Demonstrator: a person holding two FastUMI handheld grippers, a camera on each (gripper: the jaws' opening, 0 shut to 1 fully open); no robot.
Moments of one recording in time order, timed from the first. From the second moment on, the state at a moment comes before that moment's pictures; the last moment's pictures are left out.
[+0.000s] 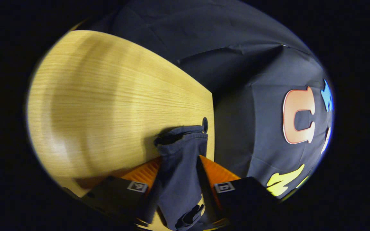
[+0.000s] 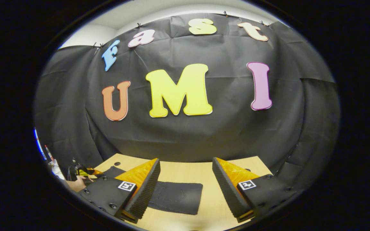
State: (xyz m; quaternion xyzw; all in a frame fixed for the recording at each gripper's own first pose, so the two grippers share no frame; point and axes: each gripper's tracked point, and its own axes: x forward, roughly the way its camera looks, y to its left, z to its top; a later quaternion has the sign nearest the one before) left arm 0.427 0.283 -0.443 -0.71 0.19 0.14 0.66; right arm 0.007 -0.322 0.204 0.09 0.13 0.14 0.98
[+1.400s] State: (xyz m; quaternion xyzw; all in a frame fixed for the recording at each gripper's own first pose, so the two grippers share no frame) left arm 0.432 0.194 -0.221 -0.30 0.12 -0.02 0.95; right arm -0.006 -0.341 0.176 0.09 0.17 0.12 0.97
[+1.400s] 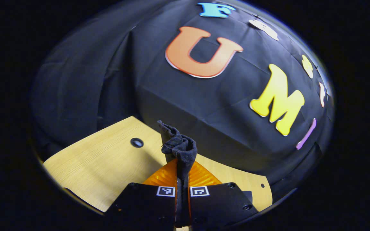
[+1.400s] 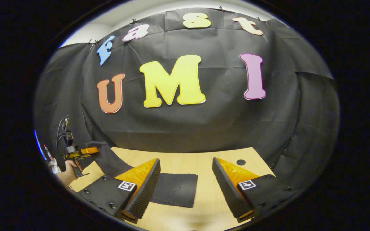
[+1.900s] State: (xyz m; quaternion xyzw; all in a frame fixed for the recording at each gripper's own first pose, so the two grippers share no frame) left arm 0.427 0.085 -0.149 -0.20 0.08 -0.13 0.97; right arm -0.014 -0.364 0.168 0.10 0.18 0.09 0.97
